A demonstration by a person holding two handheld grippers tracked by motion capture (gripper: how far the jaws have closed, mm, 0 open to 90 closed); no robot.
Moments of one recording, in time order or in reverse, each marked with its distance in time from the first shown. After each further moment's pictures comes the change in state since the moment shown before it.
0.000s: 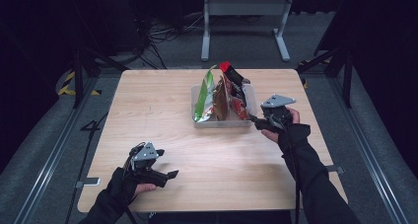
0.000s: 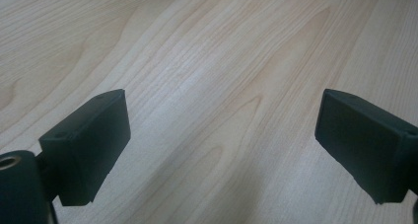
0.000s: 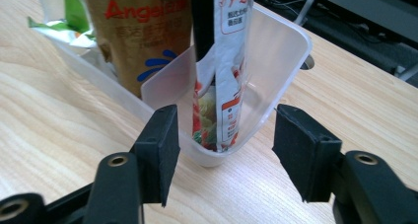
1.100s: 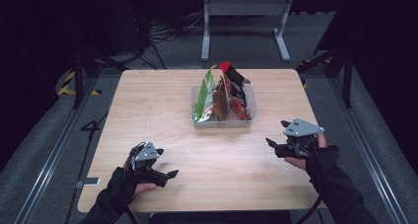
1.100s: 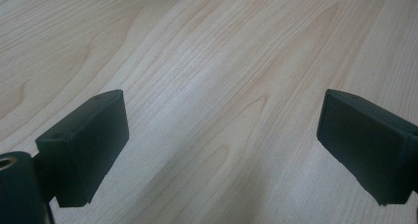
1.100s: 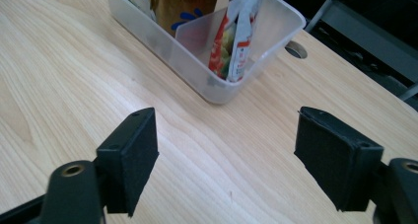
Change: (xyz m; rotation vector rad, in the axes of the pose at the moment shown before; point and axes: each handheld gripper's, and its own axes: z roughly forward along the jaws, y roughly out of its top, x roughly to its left) left arm -0.001 0.001 0.001 0.009 0.019 0.013; right arm 0.006 -0.053 -0.072 -0.038 0.015 -0.154
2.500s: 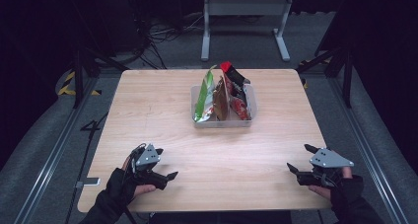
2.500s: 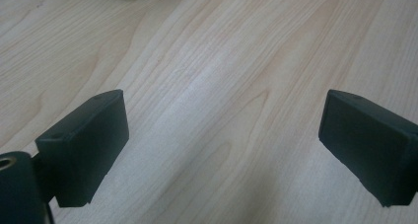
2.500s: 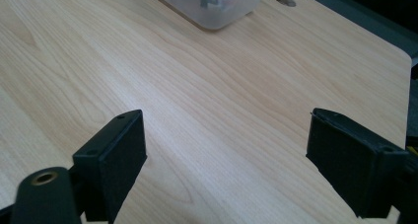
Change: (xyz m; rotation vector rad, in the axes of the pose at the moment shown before) left arm -0.008 0.000 -0.007 0.004 0.047 0.083; right arm 0.005 -0.093 -0.038 -0.027 -0.026 0.058
